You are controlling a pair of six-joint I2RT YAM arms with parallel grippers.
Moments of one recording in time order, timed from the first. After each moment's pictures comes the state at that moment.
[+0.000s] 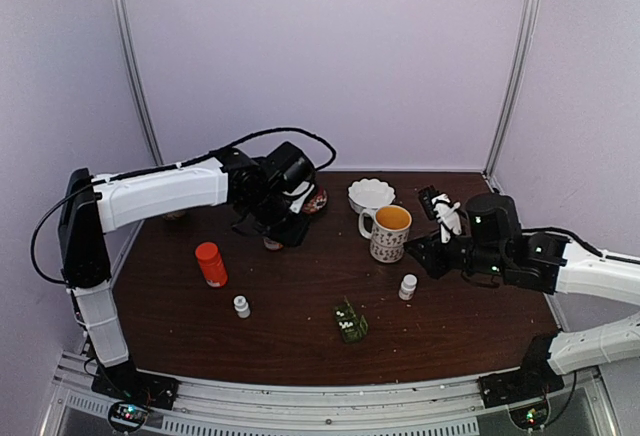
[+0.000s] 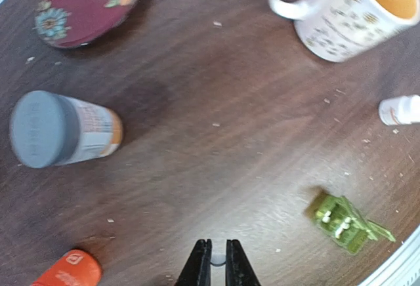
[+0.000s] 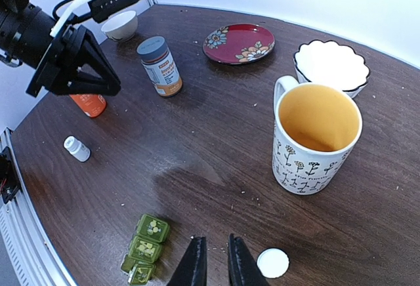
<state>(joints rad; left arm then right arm) -0.85 1.87 1.65 -0.88 -0.09 -0.31 0.82 1.02 0.69 -0.16 0.07 0.26</state>
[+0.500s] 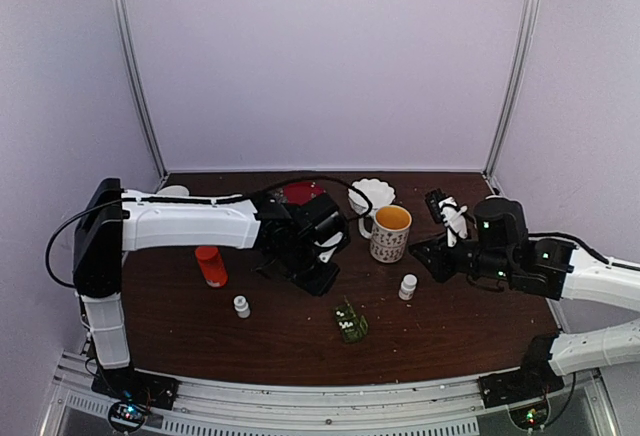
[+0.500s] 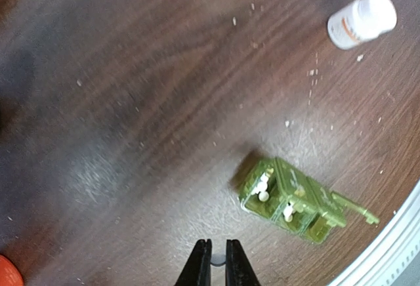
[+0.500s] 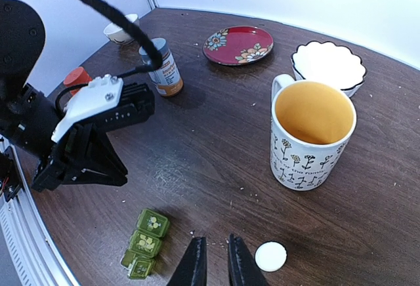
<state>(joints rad) -1.05 1.94 1.54 -0.75 -0.01 -0.38 0.82 0.96 0.65 -0.16 0.07 0.26</state>
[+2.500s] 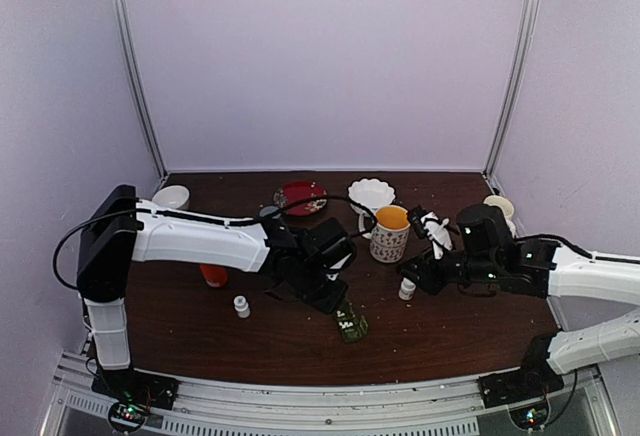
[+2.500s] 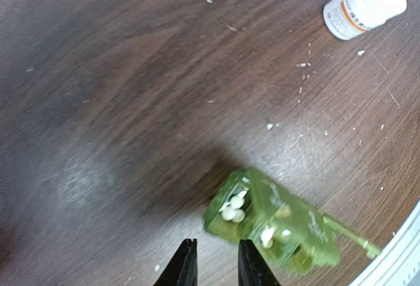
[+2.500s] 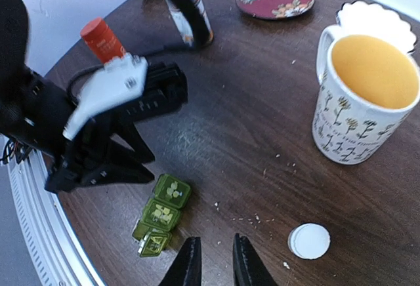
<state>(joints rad) -1.13 1.99 1.43 -0.58 -0.03 -0.50 0.82 1.02 0.63 -0.16 -0.07 0.25</state>
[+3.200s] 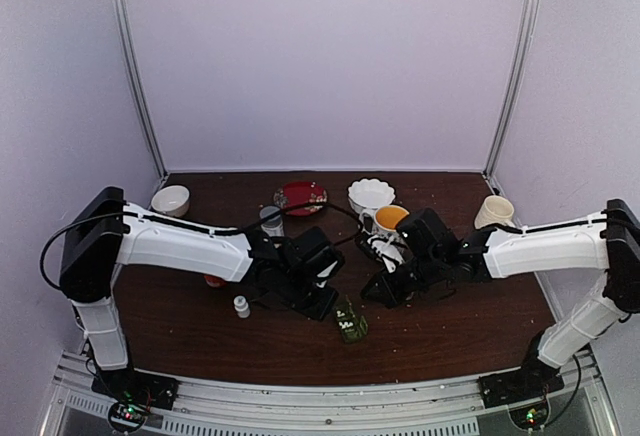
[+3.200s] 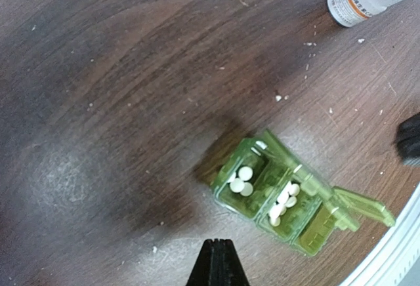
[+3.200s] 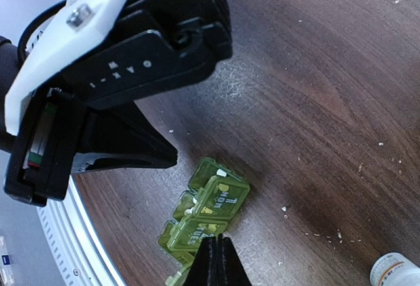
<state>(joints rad) -1.12 1.88 1.25 -0.45 0.00 -0.55 0.86 1.47 0.81 -0.16 -0.30 0.25</state>
